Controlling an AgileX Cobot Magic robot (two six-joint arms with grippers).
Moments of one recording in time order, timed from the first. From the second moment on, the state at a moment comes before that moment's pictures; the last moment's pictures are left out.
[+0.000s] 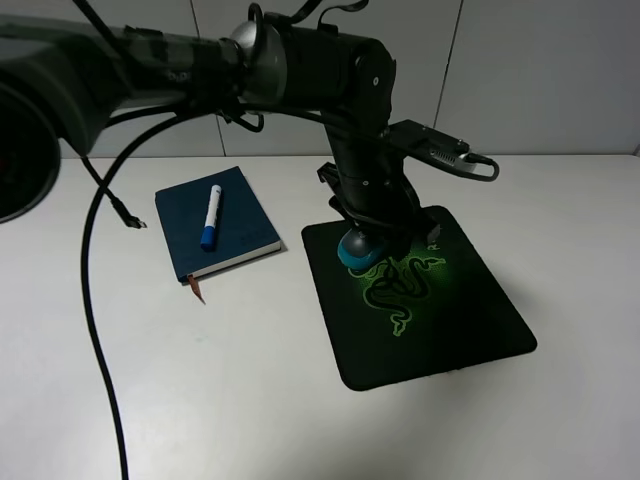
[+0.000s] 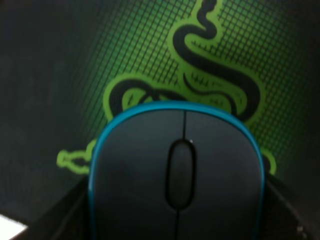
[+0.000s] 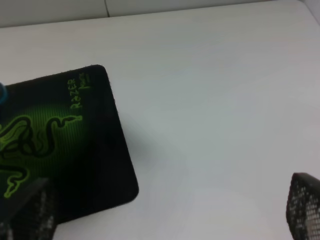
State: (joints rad) left arm -0.83 2.30 -1.90 -0.05 0.87 0.08; right arm 0.02 -0.01 -0.50 -0.04 1.03 0.09
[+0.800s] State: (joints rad) left arm -0.83 2.40 -1.95 -0.08 0.79 0.08; right arm 0.02 -0.01 -0.50 -0.03 1.03 0.09
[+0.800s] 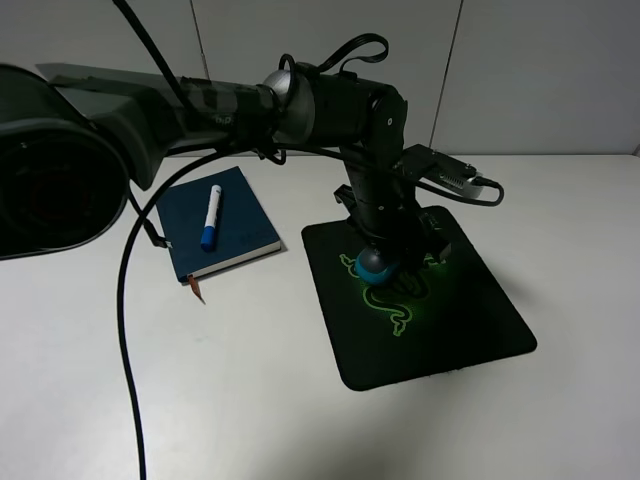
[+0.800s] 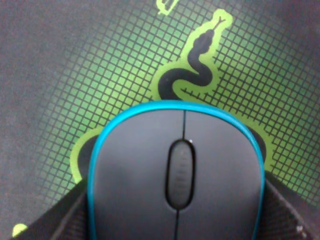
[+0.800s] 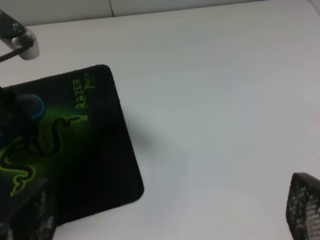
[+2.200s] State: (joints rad) left arm -0.83 2.33 -1.98 -0.07 0.97 0.10; right arm 0.02 -0.01 -0.50 -0.02 1.03 0.09
